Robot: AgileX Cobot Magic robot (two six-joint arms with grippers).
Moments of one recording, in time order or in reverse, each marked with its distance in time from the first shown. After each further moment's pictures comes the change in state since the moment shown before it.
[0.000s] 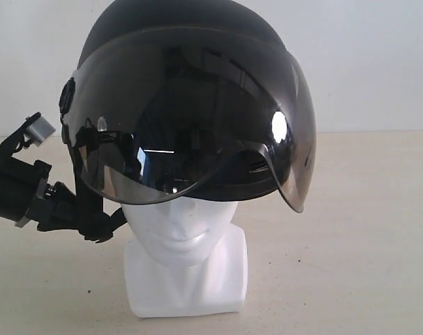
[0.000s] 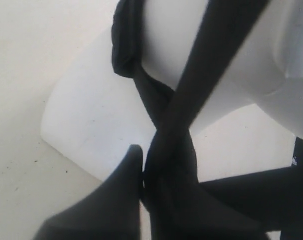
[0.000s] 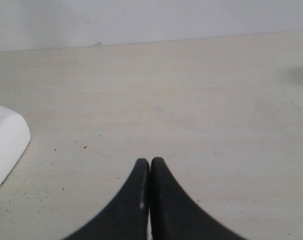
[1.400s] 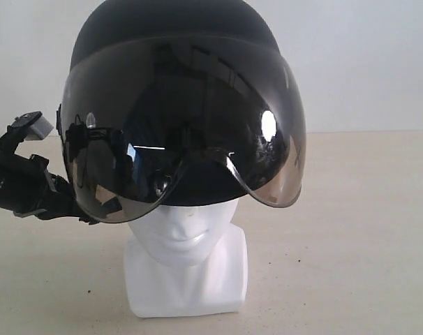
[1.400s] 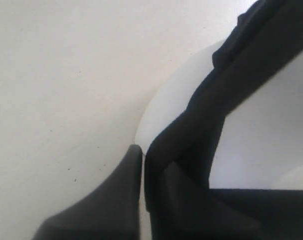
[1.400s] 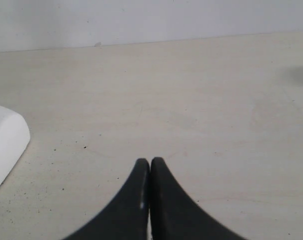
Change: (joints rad) left arm -0.005 -0.002 0.000 -0.004 -0.265 -0.038; right arm 0.000 0.000 0.000 0.000 0.000 0.000
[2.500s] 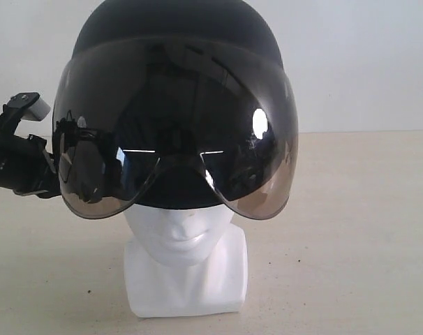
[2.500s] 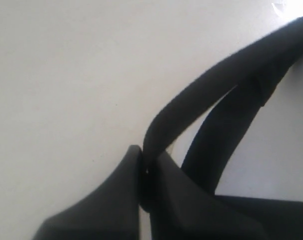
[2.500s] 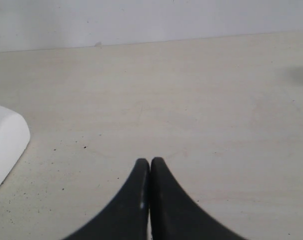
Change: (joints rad) left arm 0.000 0.000 -0.066 -0.004 -0.052 0.022; right arm 0.000 0.000 0.000 0.000 0.000 0.000
